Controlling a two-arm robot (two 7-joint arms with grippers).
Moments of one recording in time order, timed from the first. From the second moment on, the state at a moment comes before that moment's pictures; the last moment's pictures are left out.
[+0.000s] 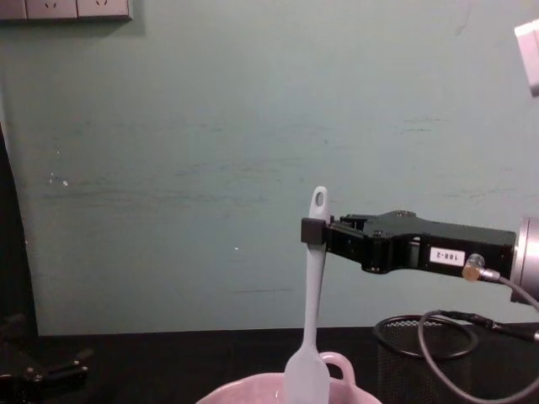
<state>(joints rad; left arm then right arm) -0.20 0.60 0.45 -1.41 -0.25 -0.12 0.03 0.54 0.46 -0.60 -1.30 0.63 -0.10 0.69</state>
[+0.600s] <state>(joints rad) -0.20 0.60 0.45 -1.41 -0.25 -0.12 0.03 0.51 0.47 -0.58 -1.30 0.58 -0.10 0.72</state>
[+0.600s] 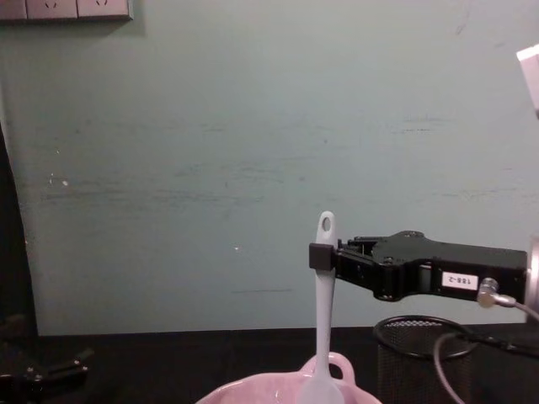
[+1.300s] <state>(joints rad) -0.20 0.60 0.45 -1.41 -0.25 -0.12 0.03 0.46 0.49 -0.62 -1.41 0.64 -0.03 0.81</state>
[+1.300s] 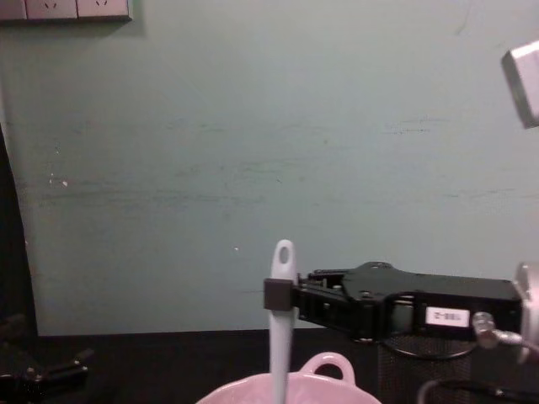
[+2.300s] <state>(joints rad) -0.20 0.60 0.45 -1.41 -0.25 -0.12 0.03 0.56 0.28 -0.60 -1.14 0.47 -0.20 0.64</state>
